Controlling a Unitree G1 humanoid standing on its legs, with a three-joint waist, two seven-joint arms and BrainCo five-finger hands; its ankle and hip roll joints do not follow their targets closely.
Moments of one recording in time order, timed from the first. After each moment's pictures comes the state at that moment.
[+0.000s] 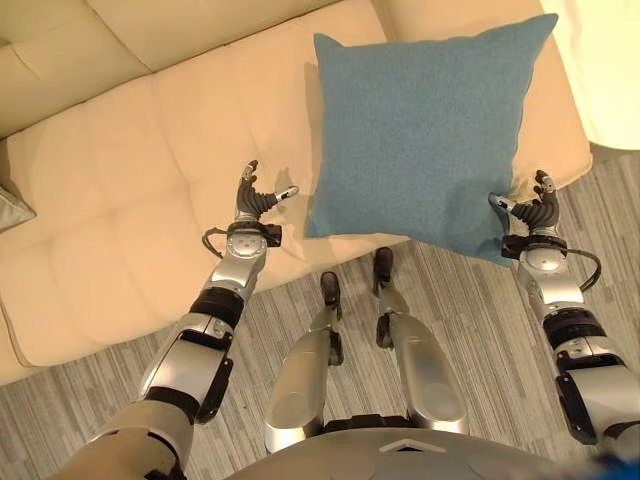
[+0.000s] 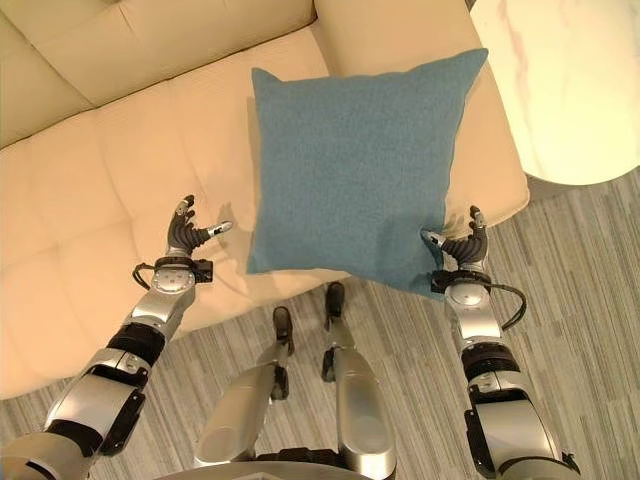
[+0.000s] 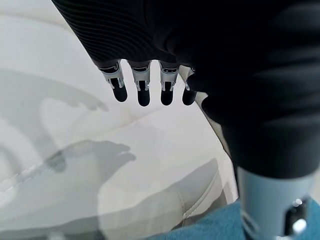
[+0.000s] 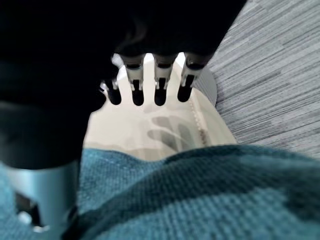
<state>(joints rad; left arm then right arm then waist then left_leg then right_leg) -0.57 0.34 -0.23 0.76 -0.23 -0.10 0.36 -0.47 -0.47 0.09 0.71 0.22 -0.13 -0.40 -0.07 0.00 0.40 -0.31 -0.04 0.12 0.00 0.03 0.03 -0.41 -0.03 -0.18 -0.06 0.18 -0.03</state>
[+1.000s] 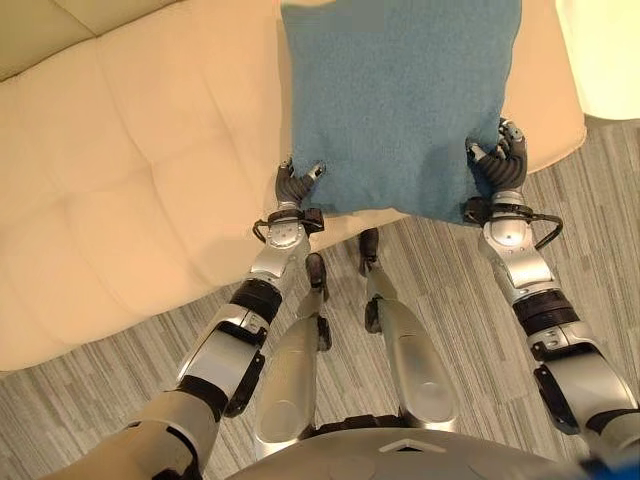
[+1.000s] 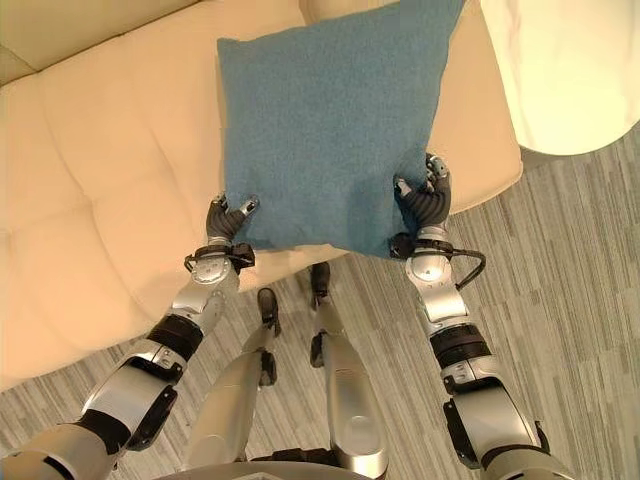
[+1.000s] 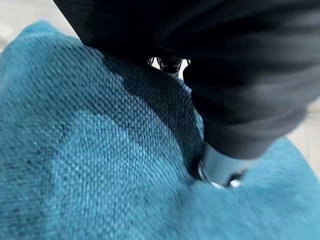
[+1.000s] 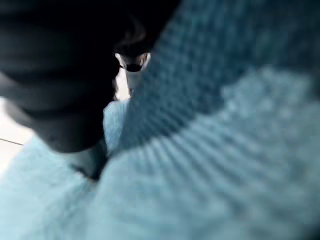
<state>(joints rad) -0.63 0.17 -0.32 0.70 -0.52 -0.17 0.40 -0.52 -0.38 0.21 0.44 0.21 -0.19 -0.47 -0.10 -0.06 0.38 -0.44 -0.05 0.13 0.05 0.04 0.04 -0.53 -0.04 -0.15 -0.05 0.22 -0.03</state>
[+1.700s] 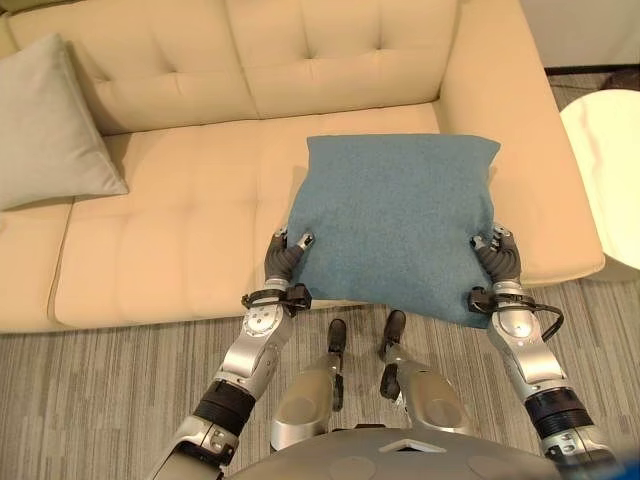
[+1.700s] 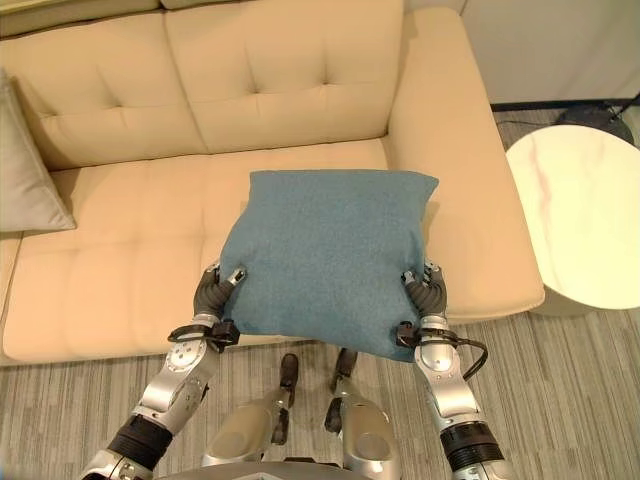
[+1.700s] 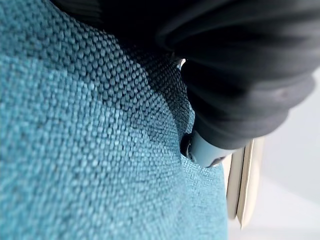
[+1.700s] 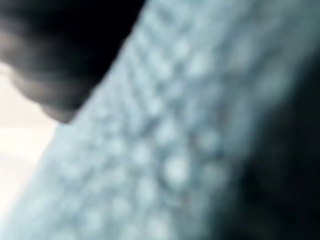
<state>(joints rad) -0.04 0.25 -0.33 0.17 -0.52 -0.16 0.27 -0.01 -0.33 0.14 0.21 0.17 -0.17 -0.33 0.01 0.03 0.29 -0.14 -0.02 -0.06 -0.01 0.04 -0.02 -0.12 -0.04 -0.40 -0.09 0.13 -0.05</state>
